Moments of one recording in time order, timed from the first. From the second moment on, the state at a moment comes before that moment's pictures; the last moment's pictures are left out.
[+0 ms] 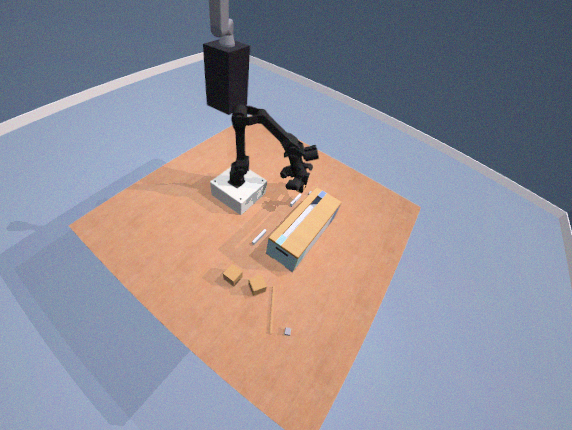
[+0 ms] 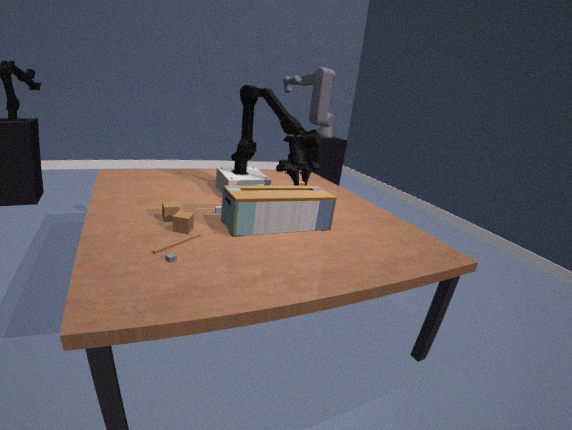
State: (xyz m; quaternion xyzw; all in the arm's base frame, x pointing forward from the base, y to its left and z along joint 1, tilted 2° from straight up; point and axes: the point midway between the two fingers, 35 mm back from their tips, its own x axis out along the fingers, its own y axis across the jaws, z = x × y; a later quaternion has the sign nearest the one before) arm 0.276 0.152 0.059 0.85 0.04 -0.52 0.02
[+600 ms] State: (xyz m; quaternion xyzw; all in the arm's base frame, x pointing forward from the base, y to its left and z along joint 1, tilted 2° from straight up) arm 0.242 0.129 0.106 0.85 0.16 -0.49 0.10
